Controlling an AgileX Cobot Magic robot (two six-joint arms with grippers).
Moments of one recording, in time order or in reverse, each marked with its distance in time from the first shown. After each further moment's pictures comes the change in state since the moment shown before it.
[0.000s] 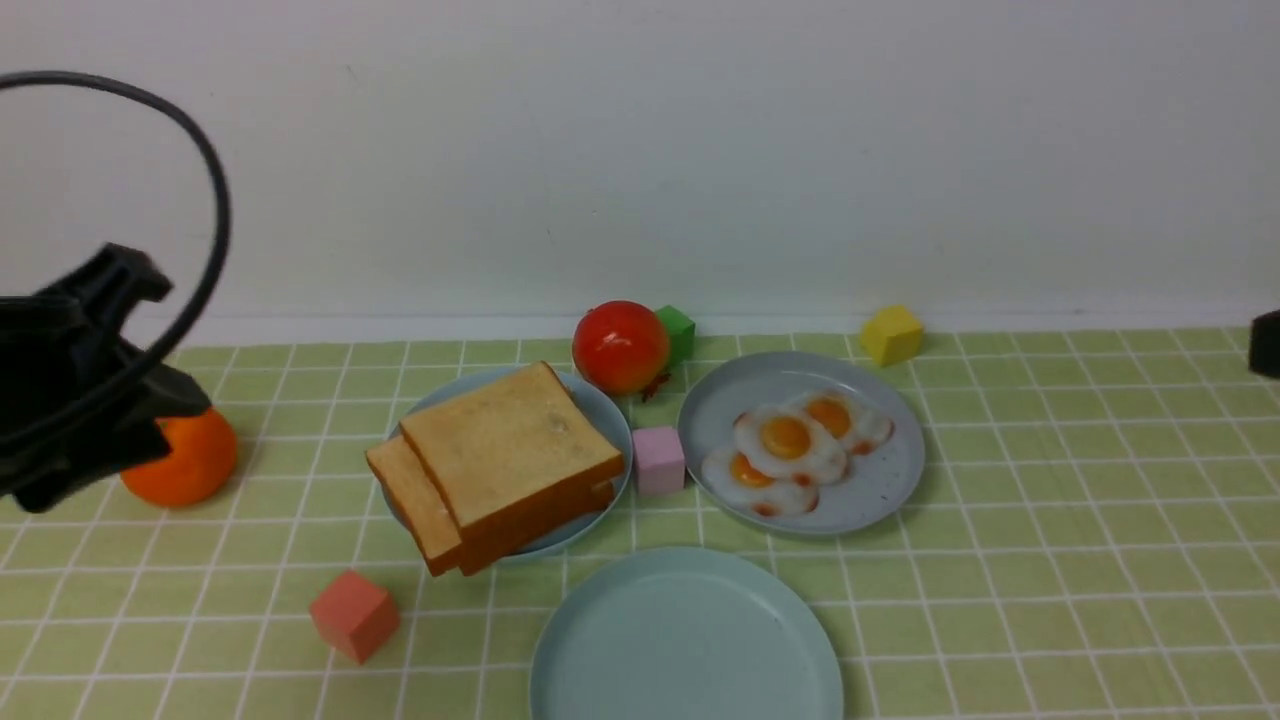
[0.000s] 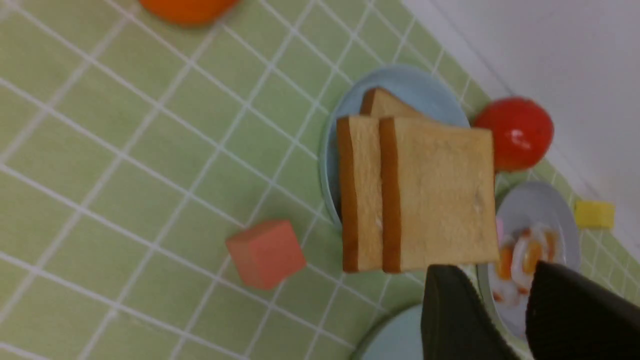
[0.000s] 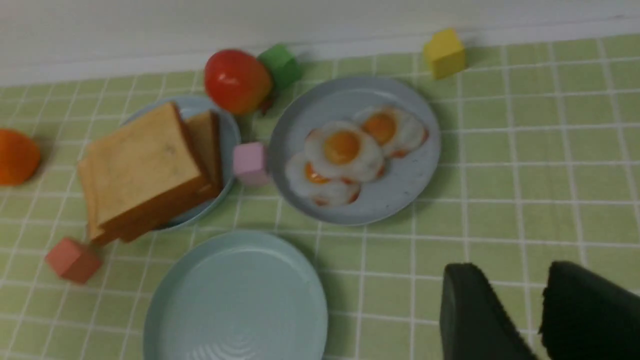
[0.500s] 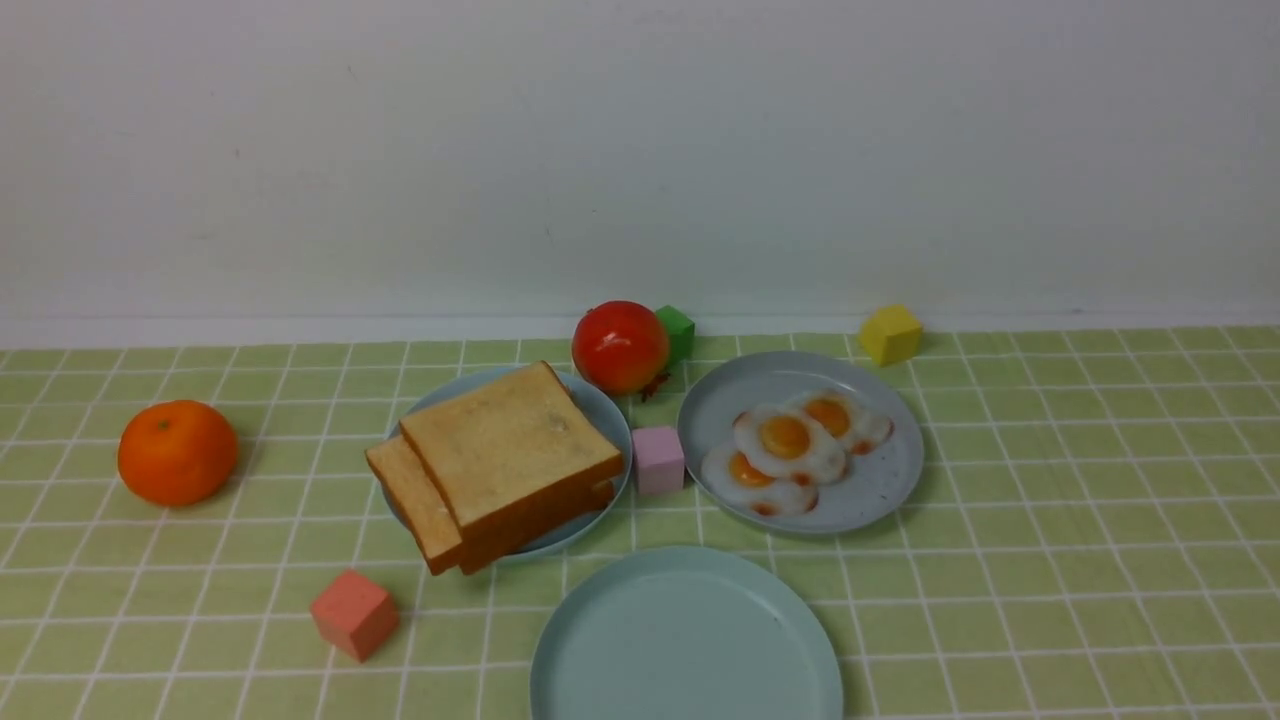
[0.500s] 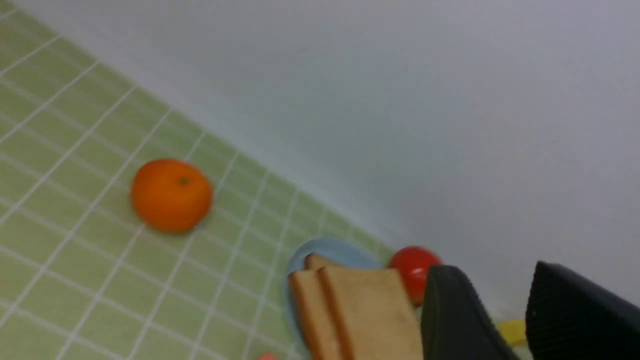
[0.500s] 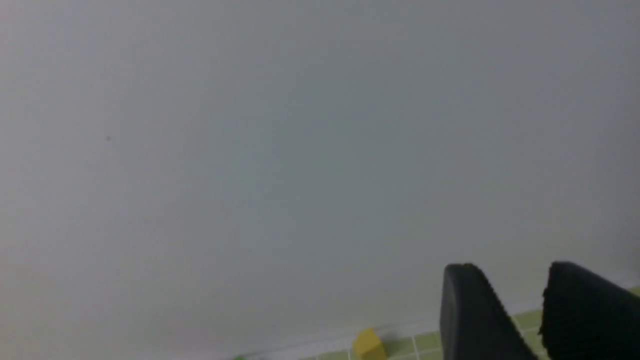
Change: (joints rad) right arm -0.030 -0.246 -0.032 -0.447 -0.263 0.449; left arm 0.000 -0.500 0.000 0.420 0.041 -0.210
